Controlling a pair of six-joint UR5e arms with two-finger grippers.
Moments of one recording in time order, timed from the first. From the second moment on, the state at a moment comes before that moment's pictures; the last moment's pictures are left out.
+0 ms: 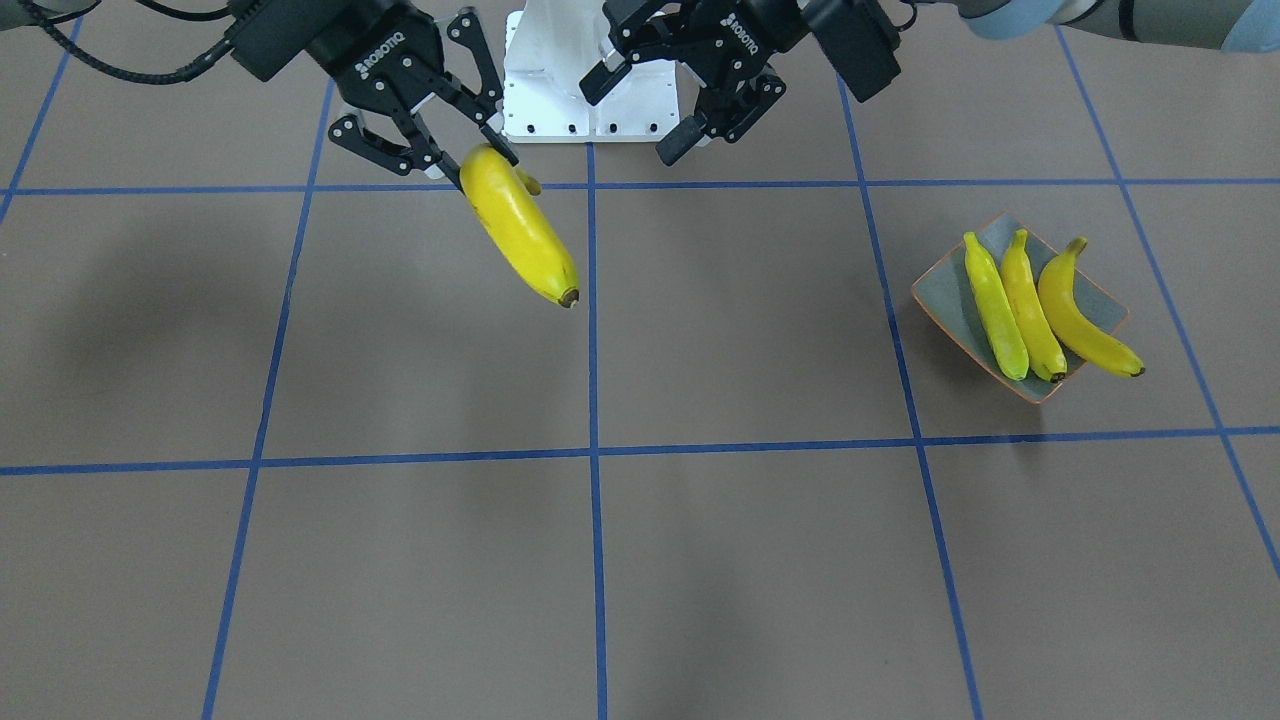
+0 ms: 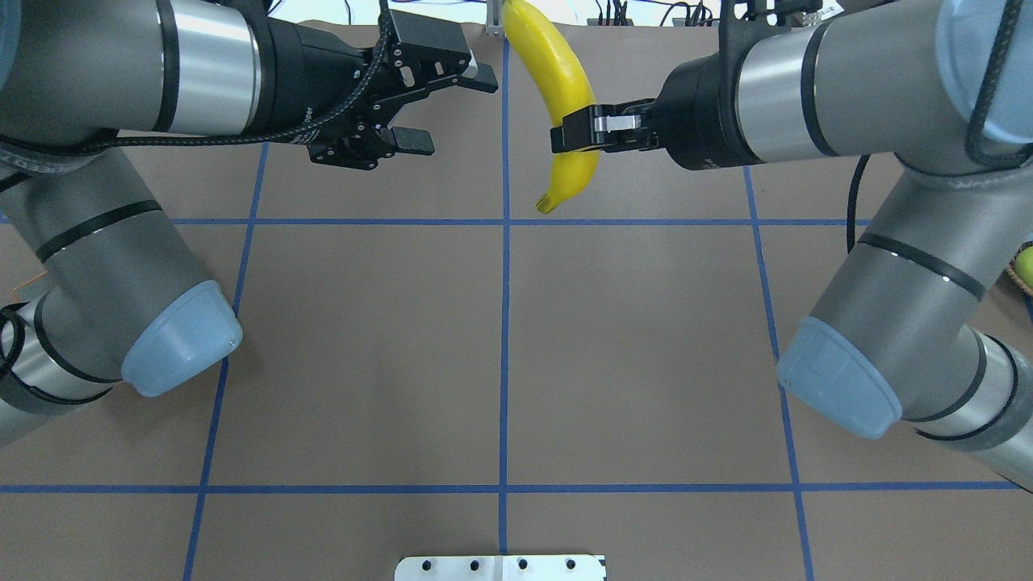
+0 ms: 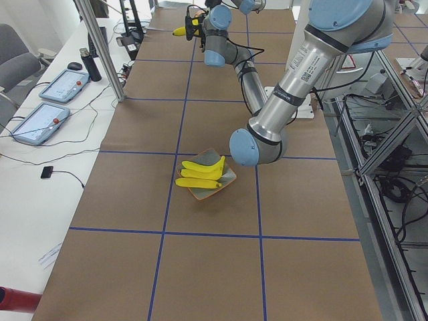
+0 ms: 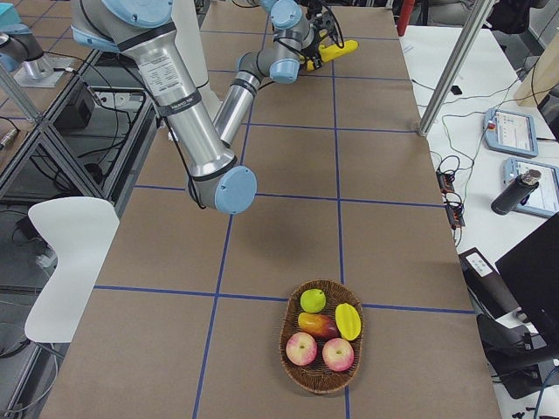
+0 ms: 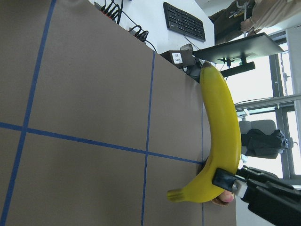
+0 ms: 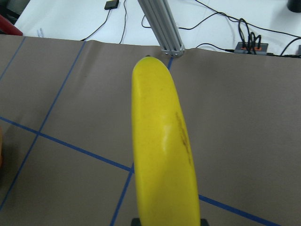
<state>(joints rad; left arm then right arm) -0.78 -2.21 -1.96 -2.21 -1.99 -1.73 0.74 -1.02 2.09 -1.18 1.91 1.09</state>
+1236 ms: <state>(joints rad) -0.77 -2.22 -1.89 -2.31 -1.90 -1.83 0.57 -1.00 2.15 -1.18 1.71 1.12</state>
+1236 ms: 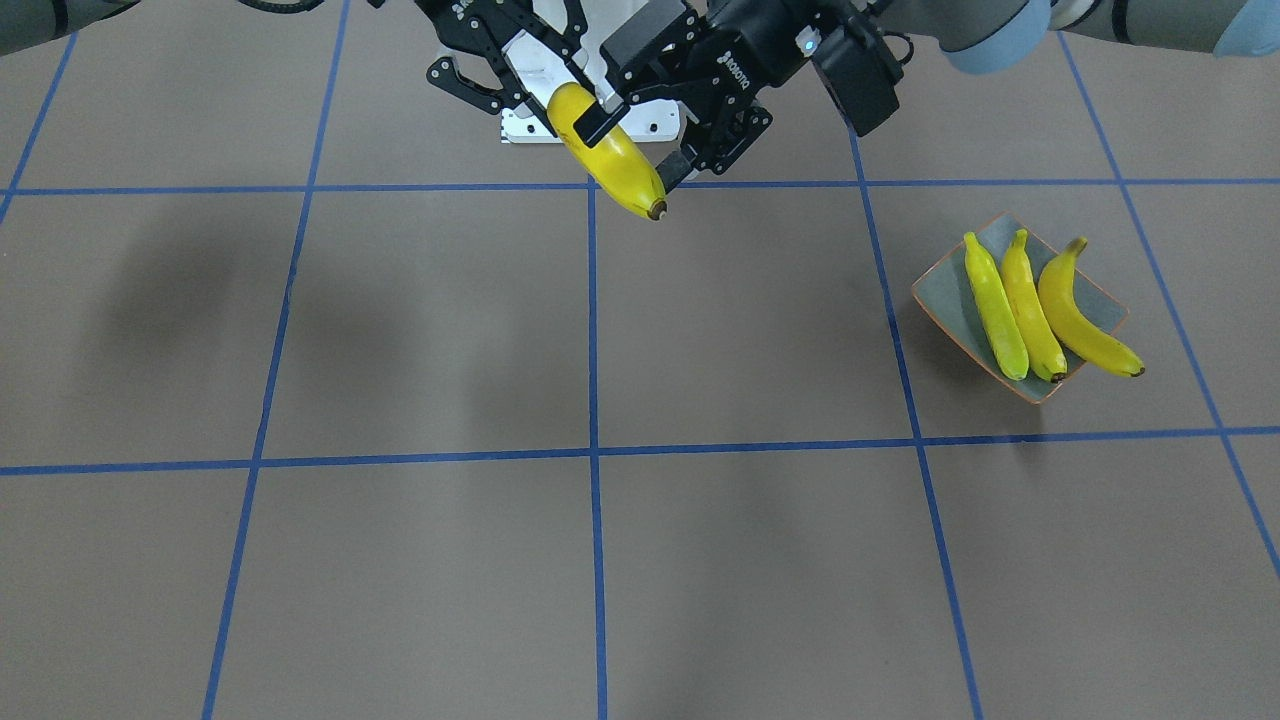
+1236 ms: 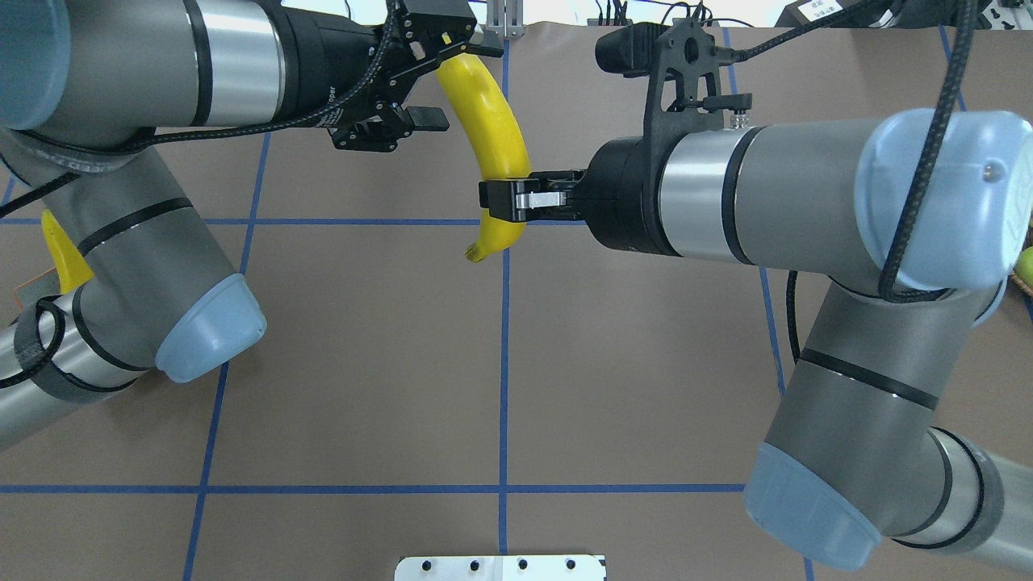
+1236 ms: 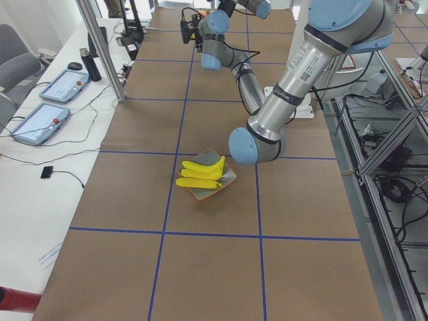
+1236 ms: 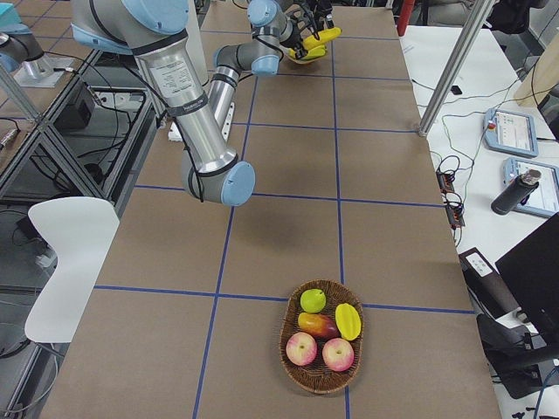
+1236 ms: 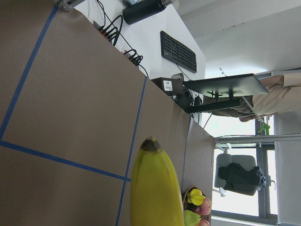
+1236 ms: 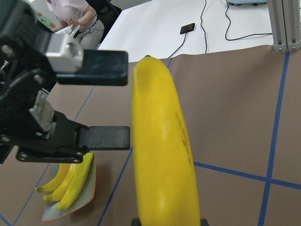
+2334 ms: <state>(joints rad) -0.74 -2.22 -1.89 -2.39 -1.90 -1.82 0.56 -1.00 2.15 -1.18 1.70 1.12</state>
